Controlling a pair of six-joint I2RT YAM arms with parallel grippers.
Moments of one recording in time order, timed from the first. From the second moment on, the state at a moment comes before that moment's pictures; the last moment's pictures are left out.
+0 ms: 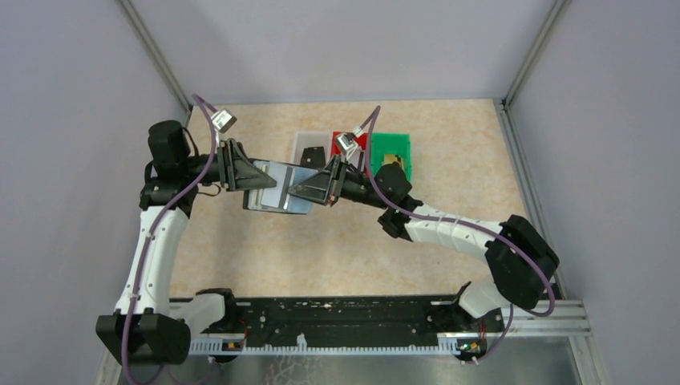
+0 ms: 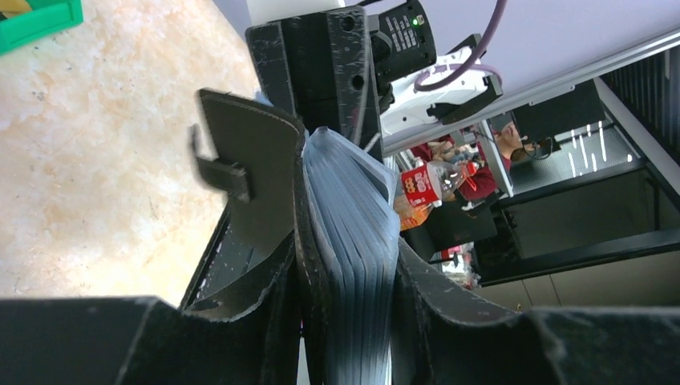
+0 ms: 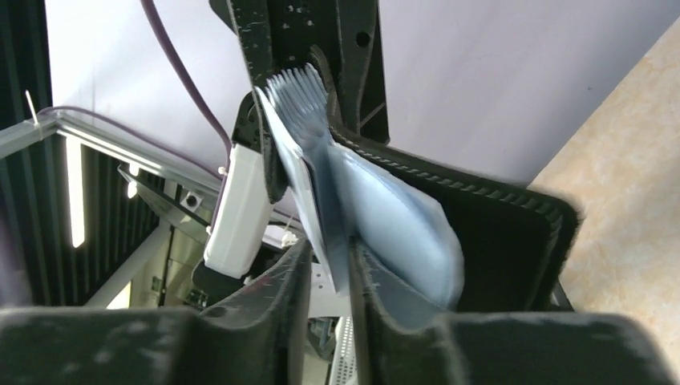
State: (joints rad) left arm 0.01 1.08 1.11 -0.32 1.45 -0.70; right arm 0.87 1.45 0.88 0.87 -0.50 1.33
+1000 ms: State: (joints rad) left arm 0.01 1.07 1.10 -0.29 1.49 -0.75; right arm 0.85 1.51 0.85 1.12 -0.53 1.45
